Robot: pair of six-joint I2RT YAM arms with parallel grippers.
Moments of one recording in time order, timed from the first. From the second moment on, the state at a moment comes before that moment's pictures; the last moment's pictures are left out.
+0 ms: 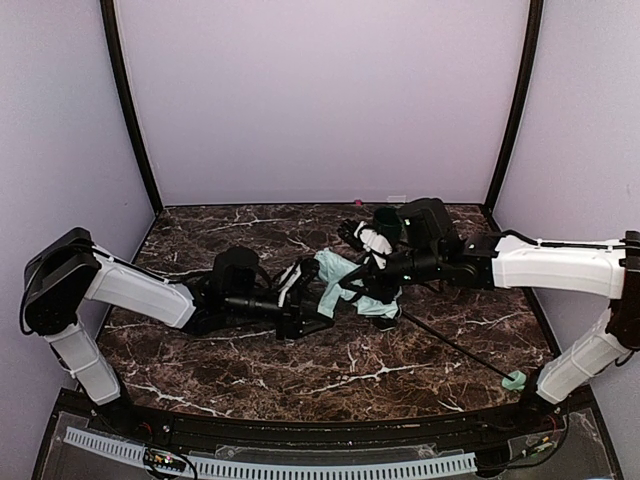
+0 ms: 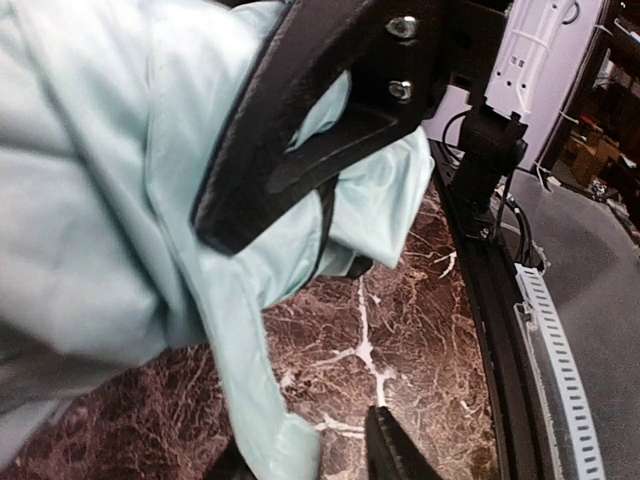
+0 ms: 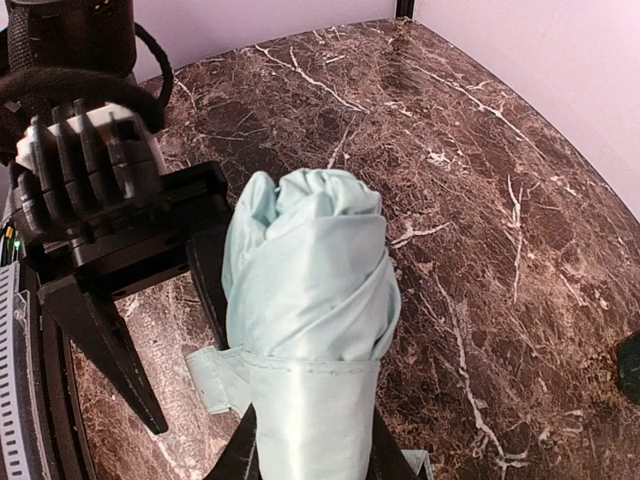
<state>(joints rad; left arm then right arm) -0.87 1.67 0.74 0.59 0.60 0.00 0.87 1.45 1.02 -0.16 -0.27 -0.15</state>
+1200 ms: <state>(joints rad) -0.74 2.04 1.05 0.12 0.68 -0.06 0.73 1.81 1.14 -0.18 -0.36 -0.12</state>
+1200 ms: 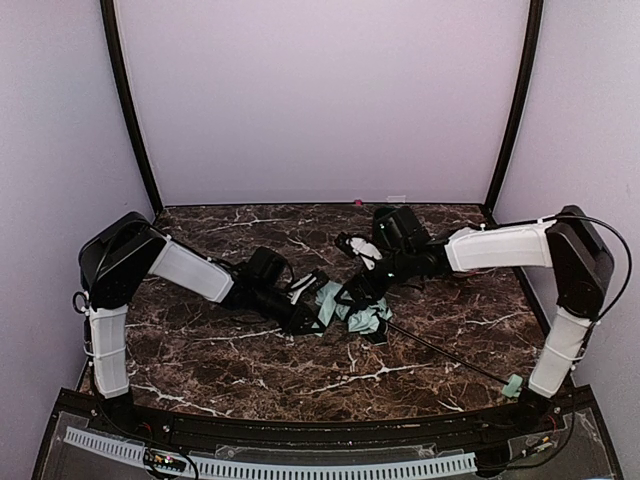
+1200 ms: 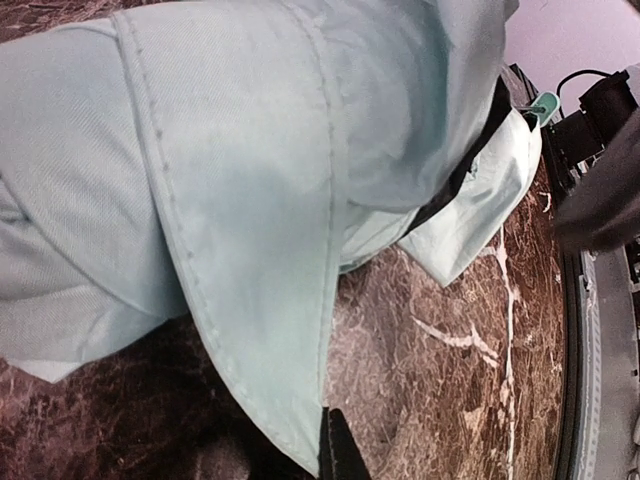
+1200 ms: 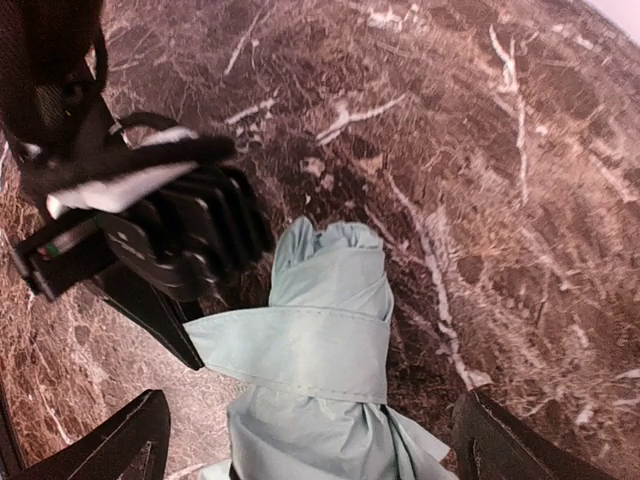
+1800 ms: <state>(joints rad) -0.74 2.04 1.07 0.07 0.70 -0.04 0.88 1.84 1.07 -0.30 0.03 -0.15</state>
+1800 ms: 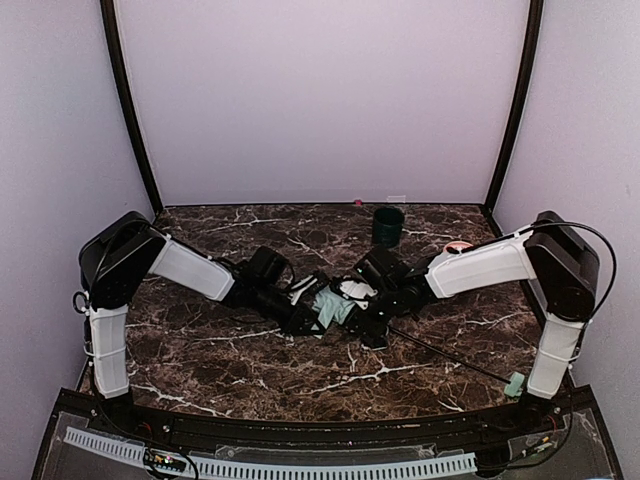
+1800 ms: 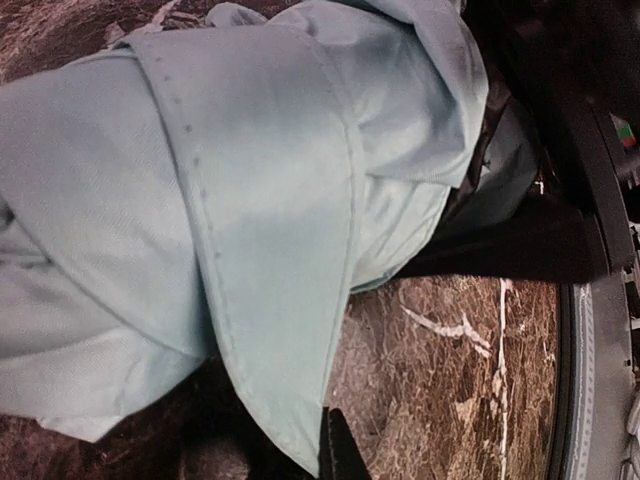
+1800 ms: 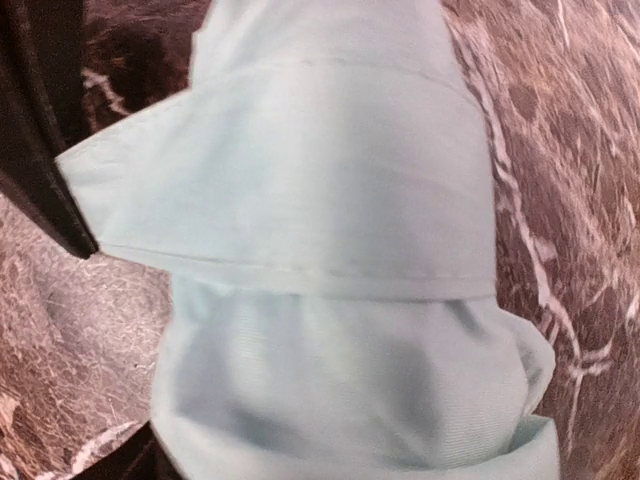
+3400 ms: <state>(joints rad) -0.82 1.72 1.19 0.02 0.81 0.23 0.56 1.38 1.08 -0.41 -0.93 -0.27</state>
